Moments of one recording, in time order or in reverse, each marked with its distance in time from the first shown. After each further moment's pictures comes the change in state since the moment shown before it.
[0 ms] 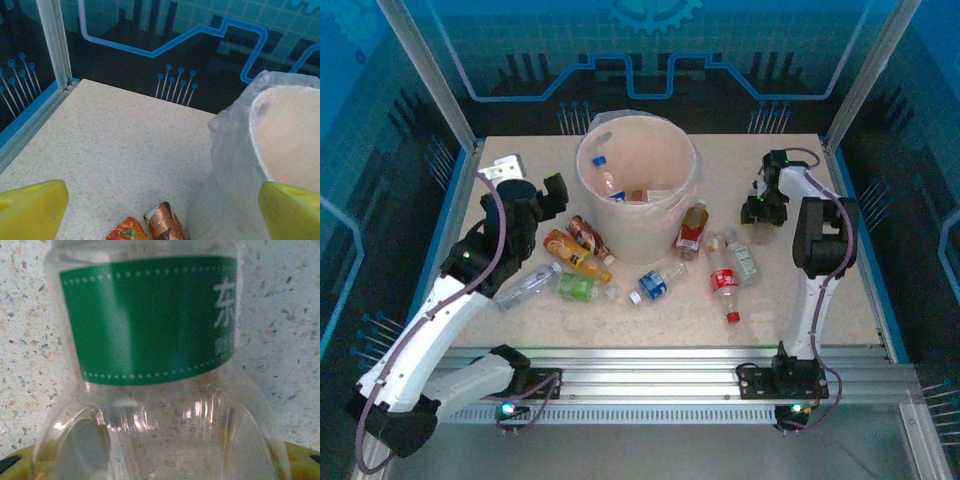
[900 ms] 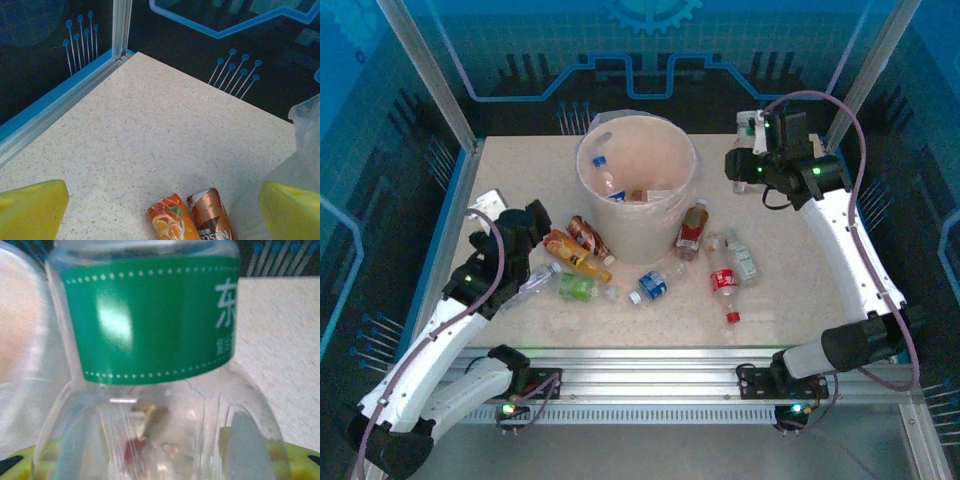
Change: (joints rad) left arm 0.040 -0.140 -0.247 -0.034 -0.123 -0.194; right arm 0.322 -0.698 0.072 -0.004 0.080 0.157
